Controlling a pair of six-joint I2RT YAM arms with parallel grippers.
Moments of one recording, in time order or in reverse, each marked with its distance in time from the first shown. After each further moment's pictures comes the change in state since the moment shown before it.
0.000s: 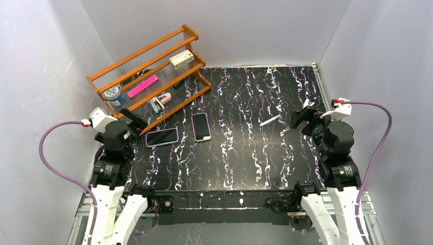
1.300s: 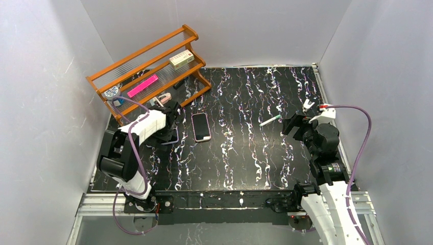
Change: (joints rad) left arm -0.190 1.040 0.106 -0.227 -0.018 -0.973; right arm 0.016 -0.006 -0.218 0.114 -0.035 -0.005
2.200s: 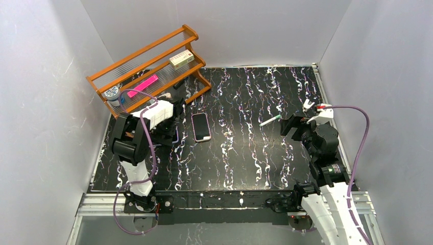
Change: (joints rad) left arm 0.000 0.238 0.199 -0.145 -0.004 -0.209; right arm 0.040 -0.015 0.000 0.013 -0.004 -0.019
